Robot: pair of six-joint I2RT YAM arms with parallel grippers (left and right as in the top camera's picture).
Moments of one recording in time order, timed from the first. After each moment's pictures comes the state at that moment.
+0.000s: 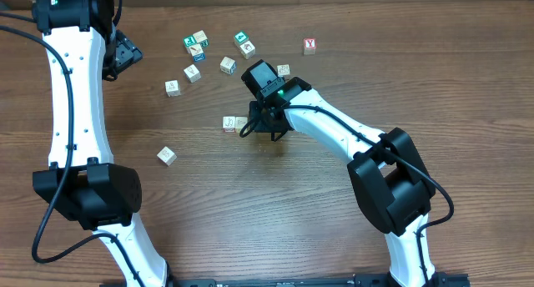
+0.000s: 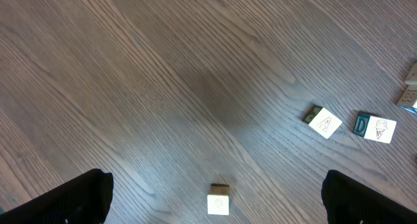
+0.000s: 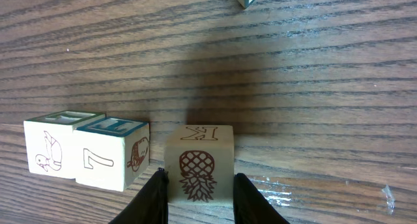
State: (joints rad) left arm 0.10 2.06 2.29 -1.59 -0.34 -0.69; right arm 0.64 2.15 1.65 -0.76 0.01 0.62
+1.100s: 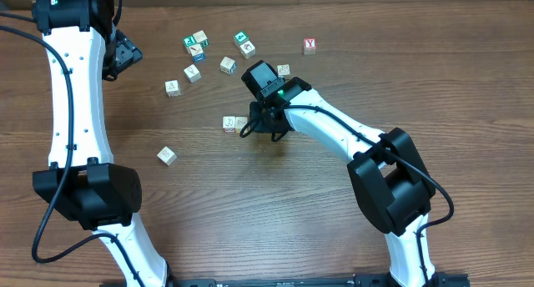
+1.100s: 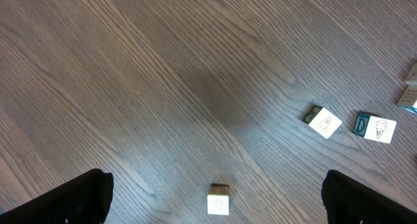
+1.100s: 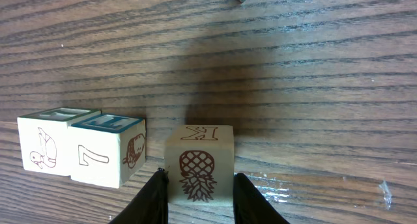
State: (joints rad) left arm 0.10 2.06 2.29 -1.59 -0.34 -0.69; right arm 0.64 2.15 1.65 -0.77 0.01 0.62
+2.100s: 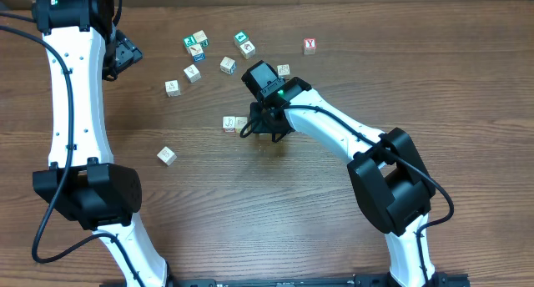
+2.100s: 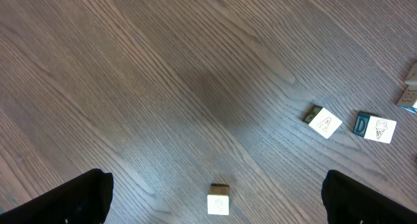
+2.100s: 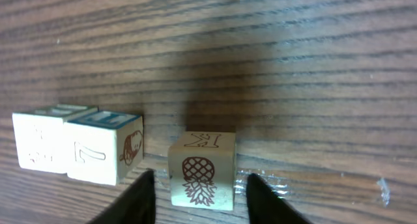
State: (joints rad) left arm 0.10 2.06 2.29 -1.59 -0.34 -0.69; right arm 0.64 2.15 1.65 -0.78 0.00 0.62
